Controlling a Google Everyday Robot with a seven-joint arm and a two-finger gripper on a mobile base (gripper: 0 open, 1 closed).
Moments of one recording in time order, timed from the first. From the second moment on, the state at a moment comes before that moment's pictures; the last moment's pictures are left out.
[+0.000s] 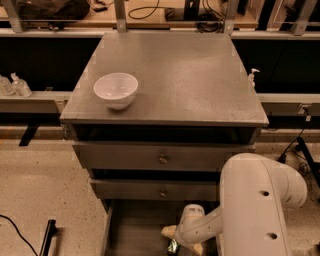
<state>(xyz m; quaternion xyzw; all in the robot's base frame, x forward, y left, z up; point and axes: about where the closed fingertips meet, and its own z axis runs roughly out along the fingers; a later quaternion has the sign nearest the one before) 0.452 -0.102 0.193 -0.97 0.23 -0.02 0.06</state>
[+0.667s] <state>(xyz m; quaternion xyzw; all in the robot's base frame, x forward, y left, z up) 0.460 -0.102 0.174 -0.97 0.23 -0.02 0.05</state>
